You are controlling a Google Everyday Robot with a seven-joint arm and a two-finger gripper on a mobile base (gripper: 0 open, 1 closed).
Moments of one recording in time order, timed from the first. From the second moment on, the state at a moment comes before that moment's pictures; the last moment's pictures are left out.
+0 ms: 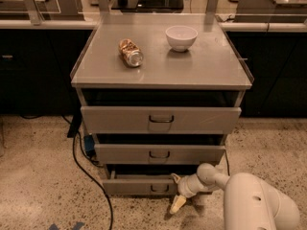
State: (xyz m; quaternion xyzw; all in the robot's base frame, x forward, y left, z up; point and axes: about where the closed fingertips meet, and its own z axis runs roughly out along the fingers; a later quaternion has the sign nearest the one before) arm 0.589 -0.109 0.168 -0.62 0.70 0.24 0.25
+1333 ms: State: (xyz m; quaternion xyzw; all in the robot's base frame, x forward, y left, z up) arm 0.580 -0.102 0.170 -0.63 0.70 0.26 0.24
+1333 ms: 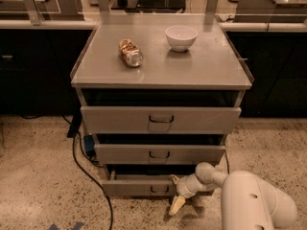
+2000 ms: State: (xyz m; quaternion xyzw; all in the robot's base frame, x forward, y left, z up) arm 0.550 -0.100 0.176 -0.63 0.69 0.29 0.22
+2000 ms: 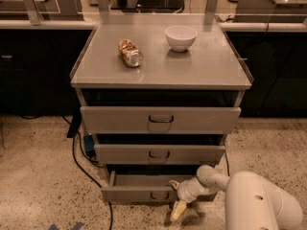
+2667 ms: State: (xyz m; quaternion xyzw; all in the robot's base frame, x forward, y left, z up) arm 0.529 -0.100 0.179 -0.63 0.68 0.31 0.21
